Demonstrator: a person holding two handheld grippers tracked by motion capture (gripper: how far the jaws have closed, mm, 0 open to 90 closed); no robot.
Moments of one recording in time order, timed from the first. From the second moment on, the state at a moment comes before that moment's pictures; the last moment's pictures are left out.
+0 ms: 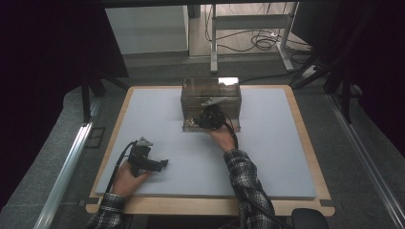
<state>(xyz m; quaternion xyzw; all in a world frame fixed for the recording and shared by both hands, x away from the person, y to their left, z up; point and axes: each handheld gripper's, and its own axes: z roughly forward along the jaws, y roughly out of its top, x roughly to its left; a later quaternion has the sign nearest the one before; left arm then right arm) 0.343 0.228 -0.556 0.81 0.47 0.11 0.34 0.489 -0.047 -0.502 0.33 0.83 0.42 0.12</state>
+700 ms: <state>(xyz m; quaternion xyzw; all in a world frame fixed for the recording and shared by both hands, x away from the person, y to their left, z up) 0.343 0.228 -0.556 0.81 0.47 0.11 0.34 0.470 -0.050 -0.486 0.30 0.85 0.41 0.13</state>
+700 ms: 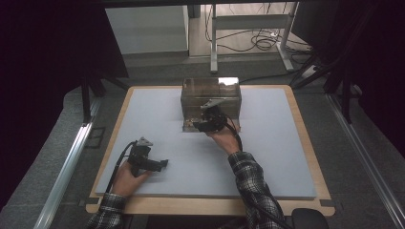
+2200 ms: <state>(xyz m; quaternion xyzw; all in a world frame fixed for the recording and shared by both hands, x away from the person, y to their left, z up) 0.343 0.227 -0.556 0.81 0.47 0.11 0.34 0.438 -0.095 -0.479 0.32 0.87 0.36 0.14</state>
